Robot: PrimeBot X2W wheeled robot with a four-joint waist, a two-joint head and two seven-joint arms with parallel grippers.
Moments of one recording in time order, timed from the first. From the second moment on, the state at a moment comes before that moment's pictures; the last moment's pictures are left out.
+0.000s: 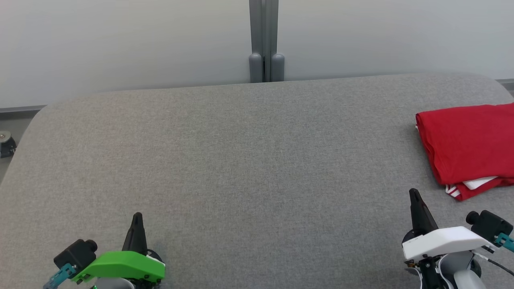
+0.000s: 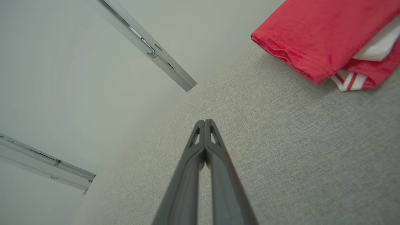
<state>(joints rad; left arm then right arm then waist) -0.05 0.05 -0.08 0.33 -0.81 -0.01 -0.12 -0.05 -0.04 -0.05 0.28 0.73 0.13 -0.11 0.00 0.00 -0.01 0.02</state>
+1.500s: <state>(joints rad) -0.08 0.05 0.03 0.28 -1.27 -0.07 0.02 -0.09 -0.04 -0.09 0.27 1.24 0.13 0.02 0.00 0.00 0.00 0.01</state>
